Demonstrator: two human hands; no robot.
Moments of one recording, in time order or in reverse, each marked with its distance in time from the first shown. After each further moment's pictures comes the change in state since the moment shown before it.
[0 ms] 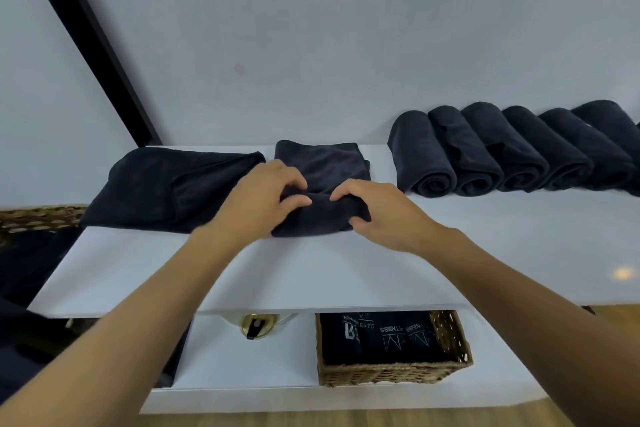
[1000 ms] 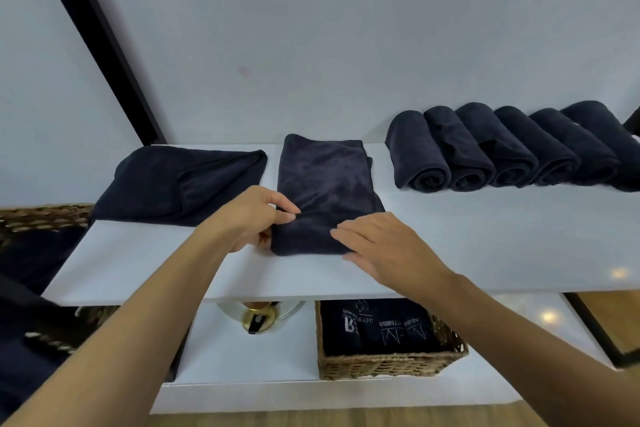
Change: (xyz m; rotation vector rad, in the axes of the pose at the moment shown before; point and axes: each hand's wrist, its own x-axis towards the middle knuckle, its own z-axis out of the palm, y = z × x) left_hand -0.023 0.017 -0.015 -0.665 -0.354 -0.700; right_hand -0.053 -0.004 0.037 -0.536 0.163 -0.348
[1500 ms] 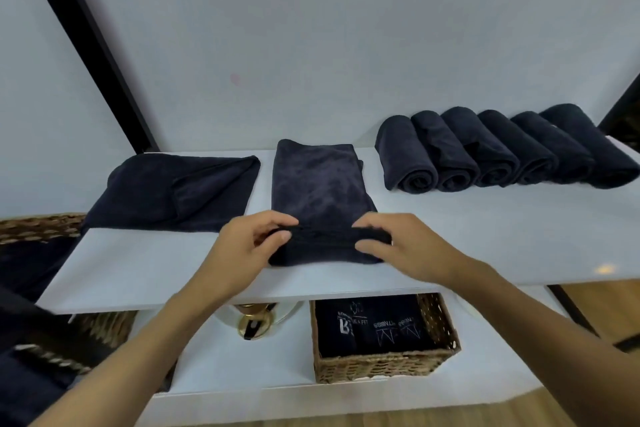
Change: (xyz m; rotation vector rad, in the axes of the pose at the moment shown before) left_hand -0.040 -0.042 0.013 0.166 0.189 0.587; right_hand -0.003 0.008 -0.051 0.719 -0.219 0.450
